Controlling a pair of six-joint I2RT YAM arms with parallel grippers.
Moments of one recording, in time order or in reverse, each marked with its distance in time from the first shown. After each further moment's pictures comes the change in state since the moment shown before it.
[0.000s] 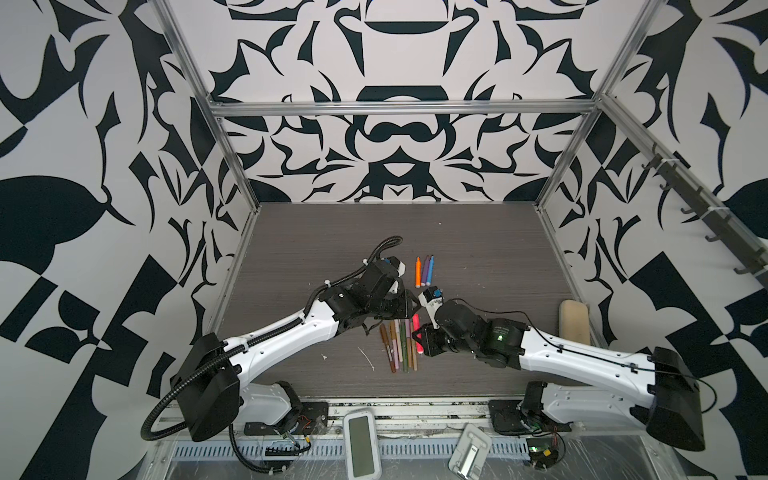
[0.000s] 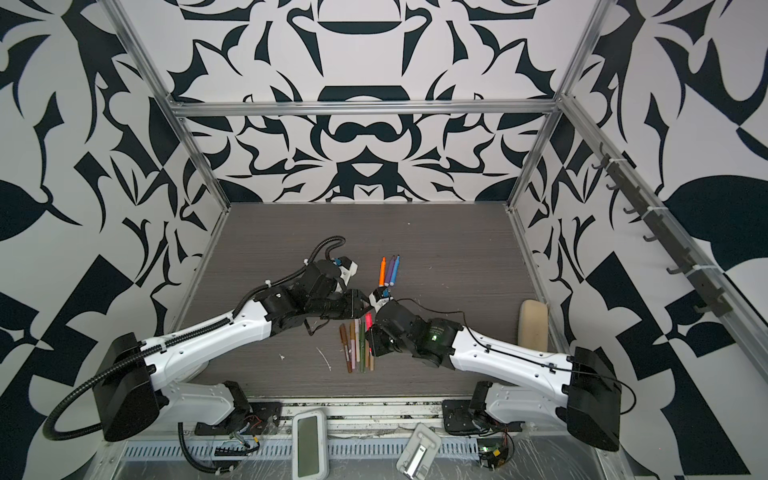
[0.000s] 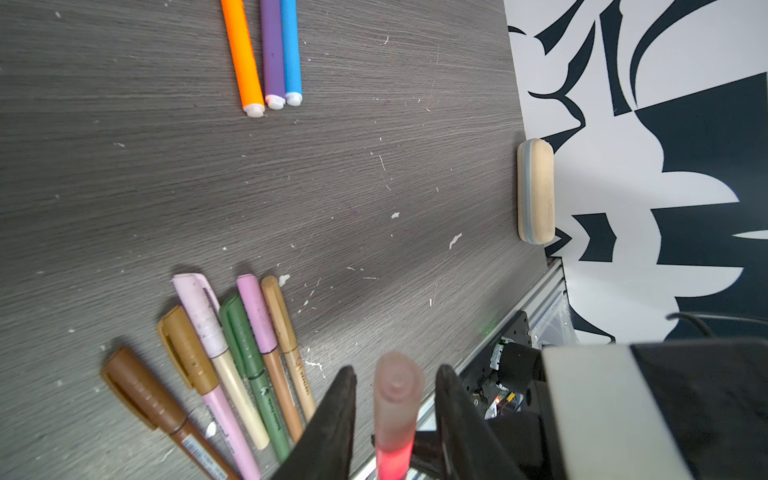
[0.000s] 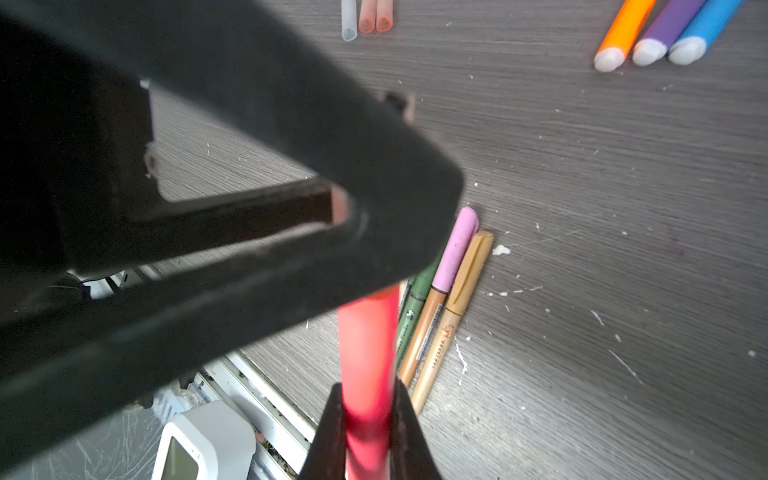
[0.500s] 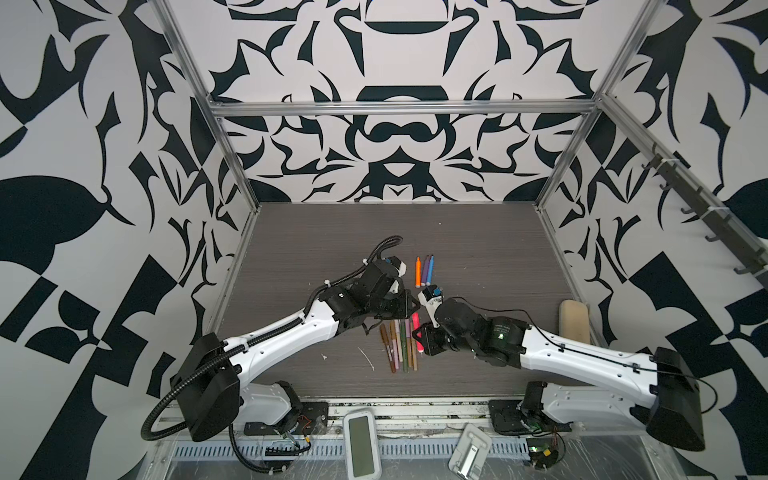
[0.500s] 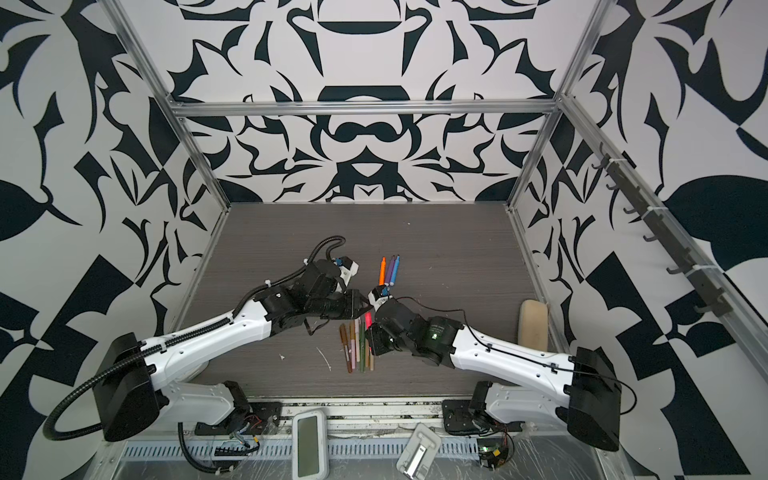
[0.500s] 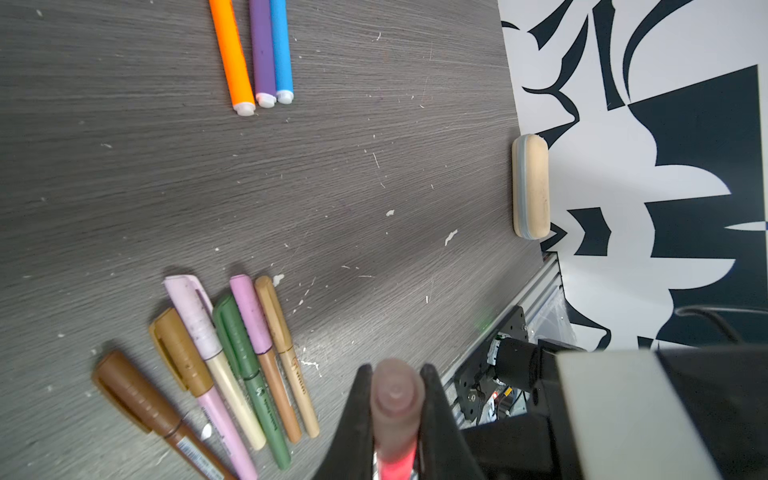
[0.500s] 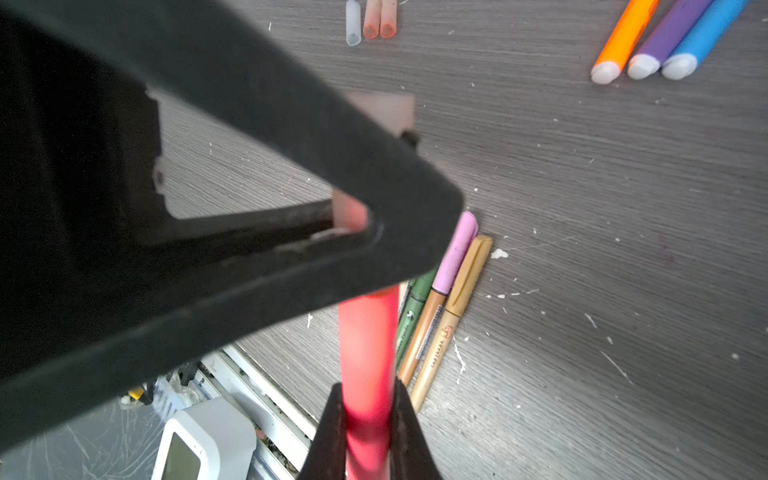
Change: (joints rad) left arm 0.000 0.000 0.000 0.004 0.016 0.009; right arm 0.000 0.000 0.024 -0.027 0.001 -0.018
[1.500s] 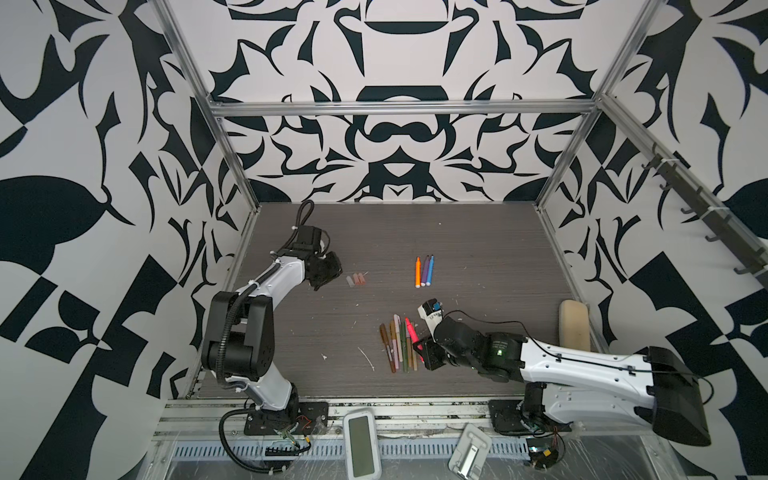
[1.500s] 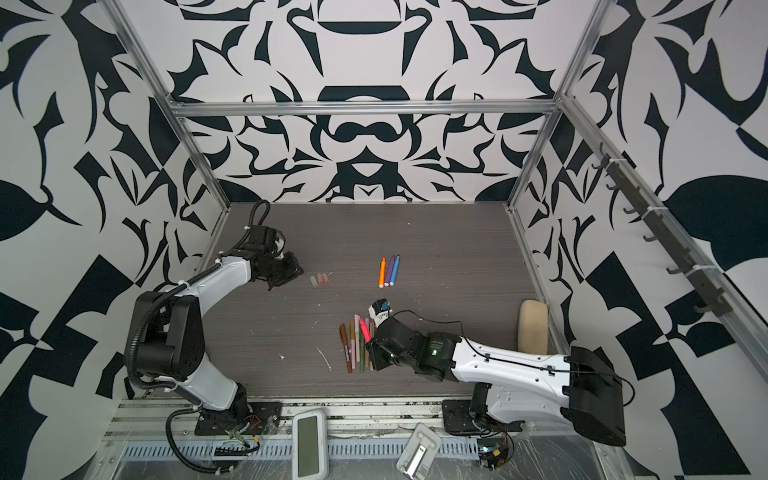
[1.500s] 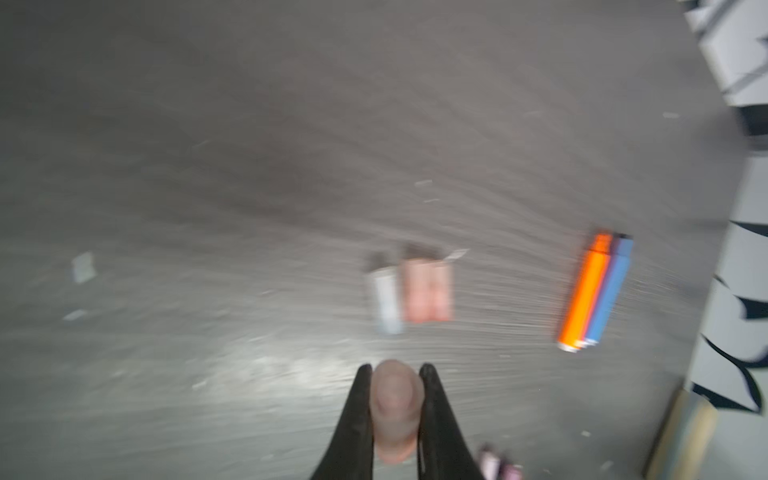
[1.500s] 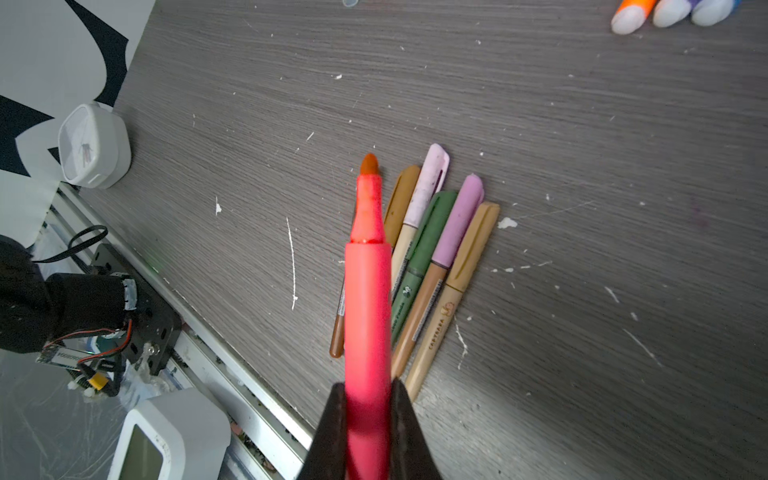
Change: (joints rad) left arm 0.752 0.298 0.071 -0.142 0.041 0.227; right arm 0.092 -0.027 -0.127 0.093 0.089 0.043
